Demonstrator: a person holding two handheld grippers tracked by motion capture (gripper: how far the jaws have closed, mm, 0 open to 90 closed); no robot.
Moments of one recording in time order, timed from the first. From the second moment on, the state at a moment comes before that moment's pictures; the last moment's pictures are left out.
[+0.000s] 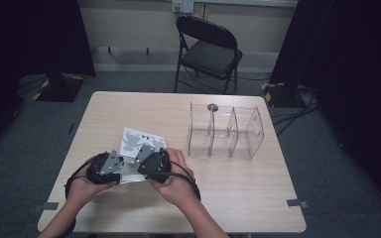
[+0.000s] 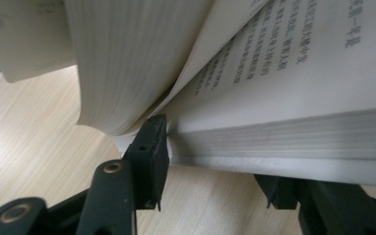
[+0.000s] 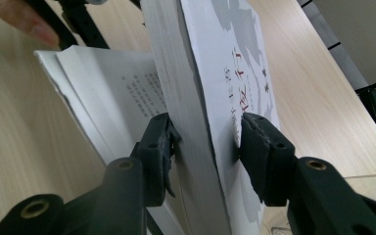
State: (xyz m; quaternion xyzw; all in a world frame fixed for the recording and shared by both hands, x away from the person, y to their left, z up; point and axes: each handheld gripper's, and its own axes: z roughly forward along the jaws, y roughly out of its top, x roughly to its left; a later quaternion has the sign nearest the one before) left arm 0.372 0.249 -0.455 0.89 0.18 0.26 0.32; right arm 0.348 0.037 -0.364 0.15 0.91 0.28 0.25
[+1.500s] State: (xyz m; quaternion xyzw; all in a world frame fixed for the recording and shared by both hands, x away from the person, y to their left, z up) left arm 0.367 0.246 -0.426 0.91 0.21 0.20 0.30; right arm 0.341 -0.030 -0.368 0.19 0.89 0.37 0.18
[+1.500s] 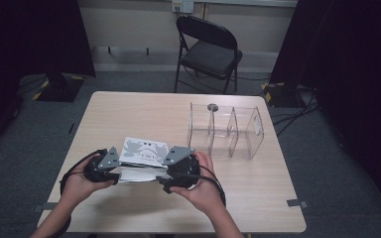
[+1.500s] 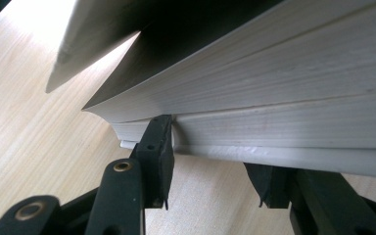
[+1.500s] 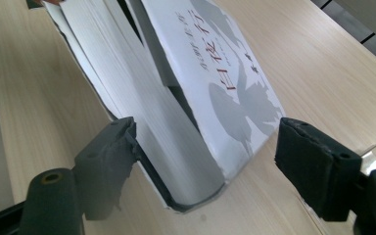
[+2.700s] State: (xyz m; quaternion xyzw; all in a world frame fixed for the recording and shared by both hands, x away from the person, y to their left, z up) left arm 0.370 0.260 -0.469 0.91 0.24 0.11 0.31; right arm 0.338 -0.015 -0.450 0.18 0.92 0.33 0.13
